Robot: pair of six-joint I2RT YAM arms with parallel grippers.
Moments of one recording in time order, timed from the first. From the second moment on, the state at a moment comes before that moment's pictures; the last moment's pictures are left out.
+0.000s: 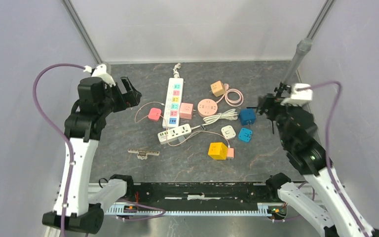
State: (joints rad) left arm -0.09 1.02 1.35 -0.84 0.07 -0.35; right arm 0.47 0.72 0.91 -0.33 0.42 0.15
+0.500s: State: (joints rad) left arm -0.10 0.62 1.32 -0.97 -0.06 -0.40; right arm 0.47 0.31 0.98 -0.59 0.83 0.16
